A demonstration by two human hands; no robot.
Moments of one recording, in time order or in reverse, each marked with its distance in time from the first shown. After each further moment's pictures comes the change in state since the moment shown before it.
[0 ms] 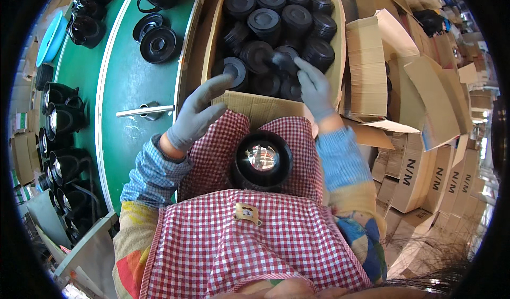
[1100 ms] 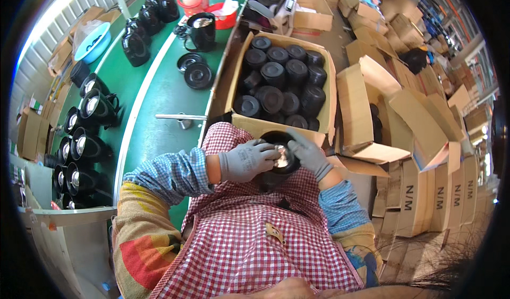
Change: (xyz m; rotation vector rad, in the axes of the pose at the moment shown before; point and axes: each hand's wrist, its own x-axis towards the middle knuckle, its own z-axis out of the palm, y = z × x) left_hand -0.084 0.066 0.094 1.328 -0.660 0.570; right_hand -0.143 -0.095 -0.029 0.140 -0.471 0.095
